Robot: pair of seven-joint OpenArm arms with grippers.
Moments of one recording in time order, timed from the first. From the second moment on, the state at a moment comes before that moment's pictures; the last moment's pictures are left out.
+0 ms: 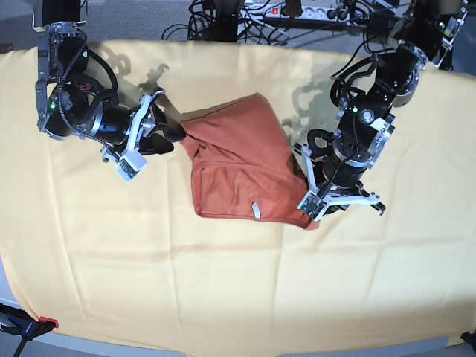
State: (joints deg) left arm -9.1 -32.2 30.8 113.2 -0.3 1.3 50.3; right arm -5.8 19.2 1.9 103.9 47.4 41.8 -60.9
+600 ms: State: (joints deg) left arm -9.0 -32.9 30.4 113.2 2.1 5.6 51.8; right arm -5.6 19.2 1.9 103.9 47.4 41.8 -63.9
